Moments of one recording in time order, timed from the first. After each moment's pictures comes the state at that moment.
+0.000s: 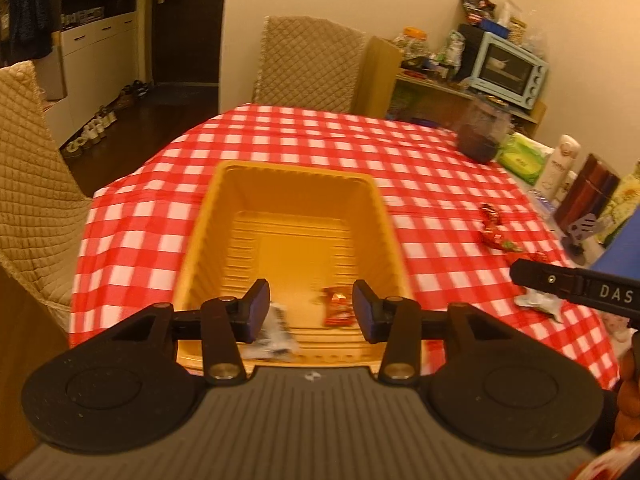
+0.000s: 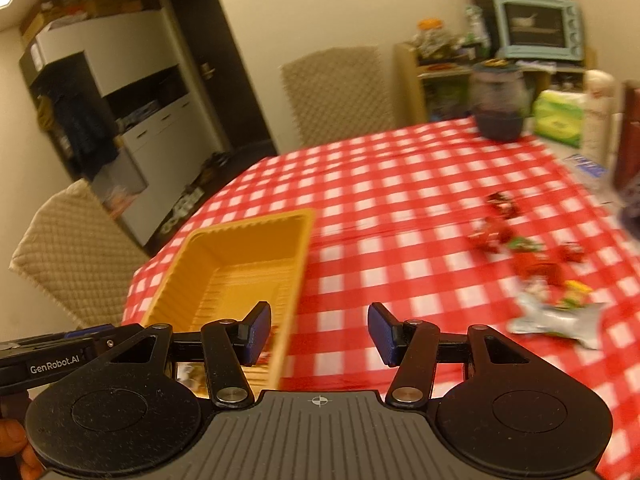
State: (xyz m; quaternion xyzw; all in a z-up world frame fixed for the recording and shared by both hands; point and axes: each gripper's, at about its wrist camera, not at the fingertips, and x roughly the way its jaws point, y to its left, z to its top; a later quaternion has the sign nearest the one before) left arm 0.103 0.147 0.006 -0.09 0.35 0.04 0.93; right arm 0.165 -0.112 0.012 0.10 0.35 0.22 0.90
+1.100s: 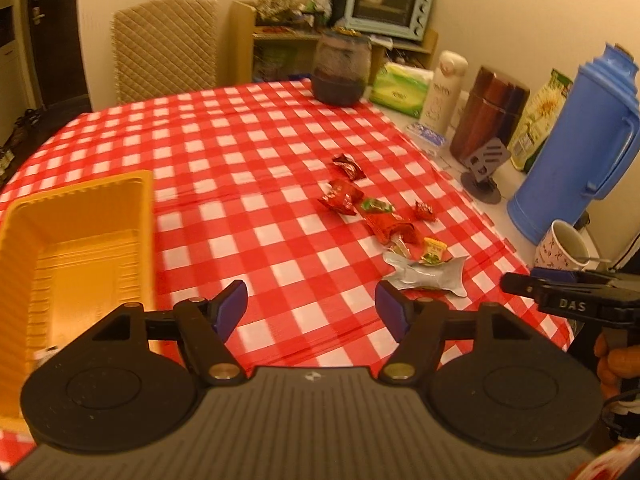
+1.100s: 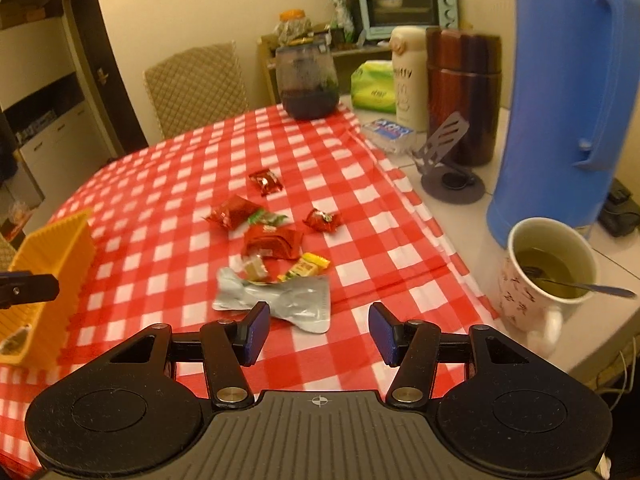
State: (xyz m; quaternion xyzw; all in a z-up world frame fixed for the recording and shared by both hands) left arm 0.196 -0.028 -0.022 -0.02 0.39 -0.11 0.91; right arm 0.194 -0.323 -0.052 0.08 0.38 0.09 0.92
